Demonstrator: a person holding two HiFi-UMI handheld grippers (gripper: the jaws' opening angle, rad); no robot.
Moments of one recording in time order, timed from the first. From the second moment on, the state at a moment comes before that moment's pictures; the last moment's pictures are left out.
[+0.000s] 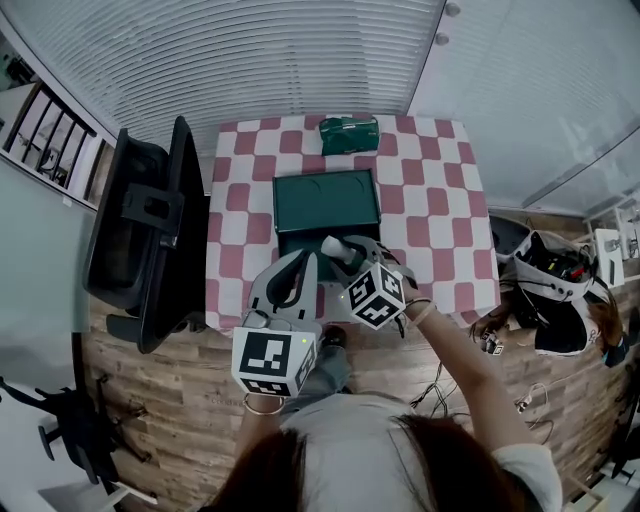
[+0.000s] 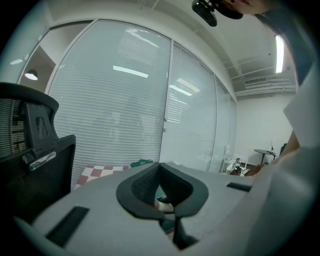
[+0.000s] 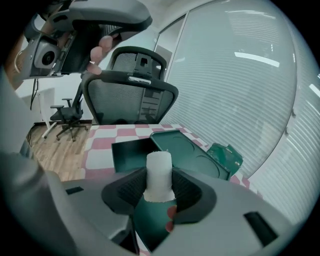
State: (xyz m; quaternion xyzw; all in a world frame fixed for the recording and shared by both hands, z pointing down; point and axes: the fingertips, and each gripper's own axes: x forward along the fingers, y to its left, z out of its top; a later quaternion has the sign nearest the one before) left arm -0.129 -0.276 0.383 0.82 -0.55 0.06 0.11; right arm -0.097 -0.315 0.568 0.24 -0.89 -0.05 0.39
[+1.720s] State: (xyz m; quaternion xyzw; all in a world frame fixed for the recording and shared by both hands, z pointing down) left arm -0.149 -0.278 0.425 0.81 -0.56 0.08 0.16; right arm -0.122 -0.325 0.633 0.19 -0.86 -0.01 0.47
